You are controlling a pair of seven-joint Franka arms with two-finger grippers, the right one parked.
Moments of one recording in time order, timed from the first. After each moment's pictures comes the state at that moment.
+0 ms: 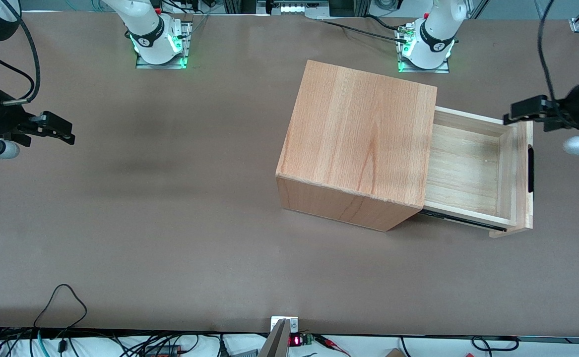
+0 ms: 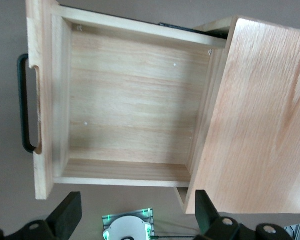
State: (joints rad) arm 0.07 0.29 -0.11 -1.12 -0.14 1.17 -0.01
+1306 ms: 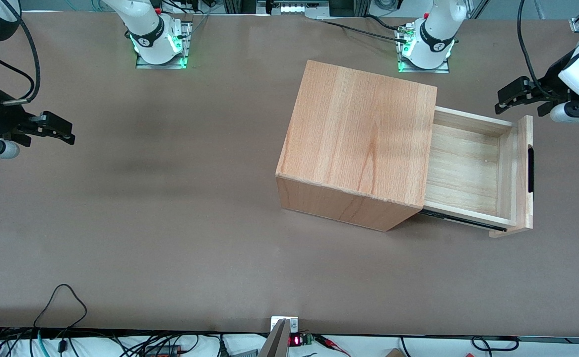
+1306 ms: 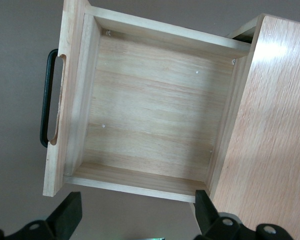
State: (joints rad) arm 0.04 -0.04 -0.07 -1.62 -0.07 1.51 -0.03
